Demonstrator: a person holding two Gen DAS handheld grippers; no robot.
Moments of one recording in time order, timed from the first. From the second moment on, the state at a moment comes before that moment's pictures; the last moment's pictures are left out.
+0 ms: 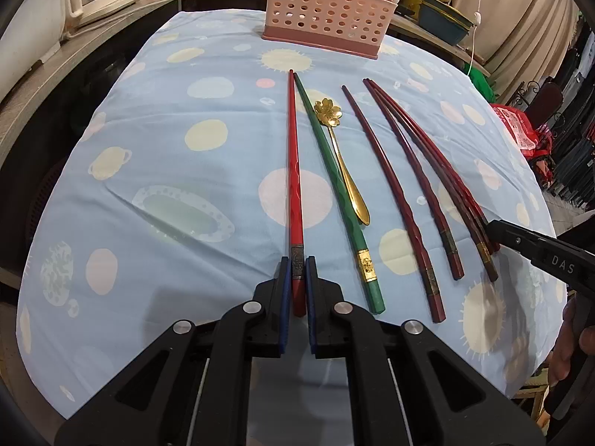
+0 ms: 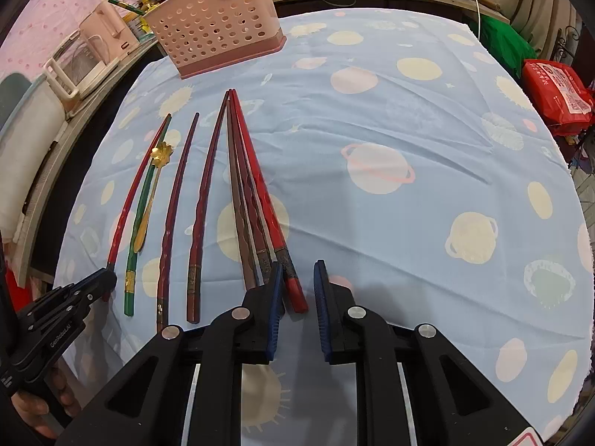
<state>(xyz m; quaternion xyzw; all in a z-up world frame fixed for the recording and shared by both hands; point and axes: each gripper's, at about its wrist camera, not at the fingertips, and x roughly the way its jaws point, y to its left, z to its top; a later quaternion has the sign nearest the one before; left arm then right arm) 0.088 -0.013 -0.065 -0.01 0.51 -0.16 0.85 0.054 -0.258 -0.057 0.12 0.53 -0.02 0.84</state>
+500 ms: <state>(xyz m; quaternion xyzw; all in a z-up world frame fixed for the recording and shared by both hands) 0.087 -0.013 -0.065 -0.01 0.51 -0.16 0.85 0.056 -0.254 -0.062 0.10 0.53 -0.02 0.84</state>
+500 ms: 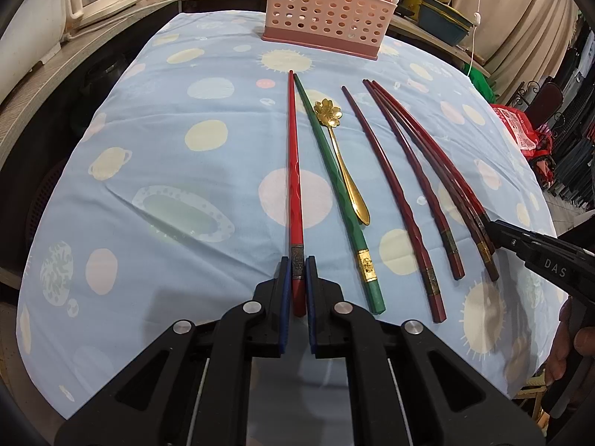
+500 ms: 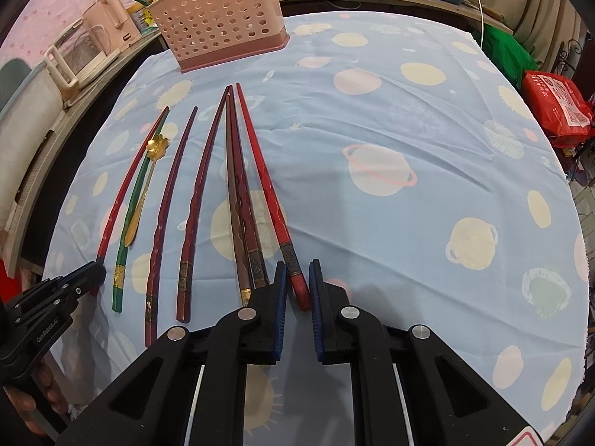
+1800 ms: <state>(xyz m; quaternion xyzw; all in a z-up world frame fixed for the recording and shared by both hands) 0.072 0.014 0.043 -0.06 0.42 -0.17 0.89 0.023 -0.271 0.054 0.15 0.41 0.01 0.90</state>
